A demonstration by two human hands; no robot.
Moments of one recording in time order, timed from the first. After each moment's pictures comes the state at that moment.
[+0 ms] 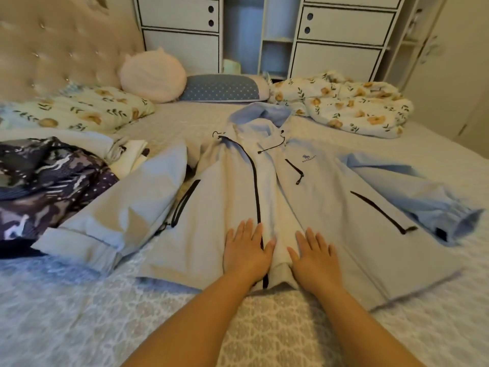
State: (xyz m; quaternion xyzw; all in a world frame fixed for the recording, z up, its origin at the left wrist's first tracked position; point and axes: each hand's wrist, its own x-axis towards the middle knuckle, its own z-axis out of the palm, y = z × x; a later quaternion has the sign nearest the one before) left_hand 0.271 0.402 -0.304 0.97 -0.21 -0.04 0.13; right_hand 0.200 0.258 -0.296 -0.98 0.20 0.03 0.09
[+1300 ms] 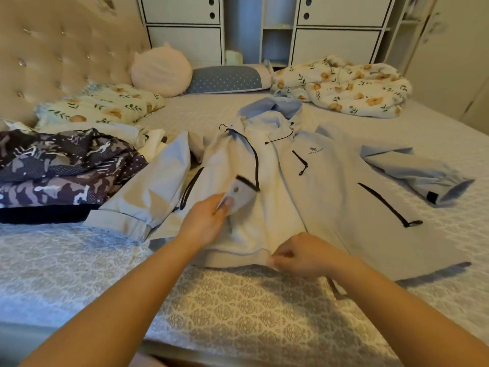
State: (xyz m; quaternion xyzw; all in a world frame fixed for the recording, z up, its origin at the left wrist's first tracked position) left_hand 0.200 0.538 -0.219 0.89 -0.22 0.02 0.39; right_hand 0.101 0.324 -0.224 -0.98 -0.08 0.14 0.15
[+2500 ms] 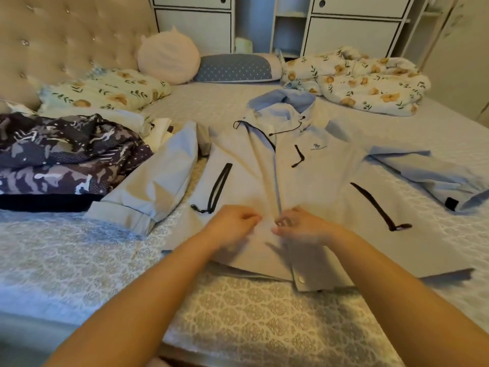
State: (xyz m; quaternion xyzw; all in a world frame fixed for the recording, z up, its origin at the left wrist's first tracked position) left_hand 0.200 0.512 -0.222 0.89 -0.26 -0.13 0.35; right_hand 0.162 0.314 -0.222 -0.96 0.01 0.16 0.22
